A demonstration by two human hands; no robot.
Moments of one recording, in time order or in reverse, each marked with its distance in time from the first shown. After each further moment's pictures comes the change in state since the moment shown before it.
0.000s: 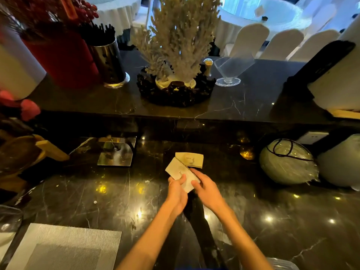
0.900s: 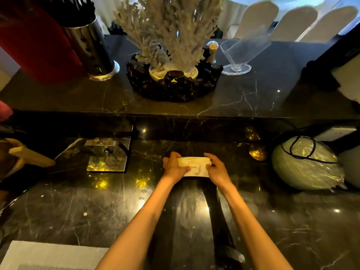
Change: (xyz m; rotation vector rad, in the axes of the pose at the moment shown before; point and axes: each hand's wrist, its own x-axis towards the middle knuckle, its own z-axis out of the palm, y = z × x) left_hand 0.112 0.043 0.010 1.362 0.062 0.239; right_hand 0.106 0.041 -0.018 0.191 0.135 0.253
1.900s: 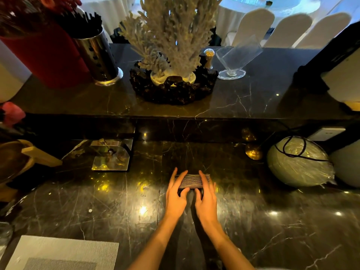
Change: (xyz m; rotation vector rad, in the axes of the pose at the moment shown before) left_hand -0.086 -0.058 0.033 -0.164 0.183 0.417; right_hand -0.087 0.056 0.060 -0.128 0.278 -0.324
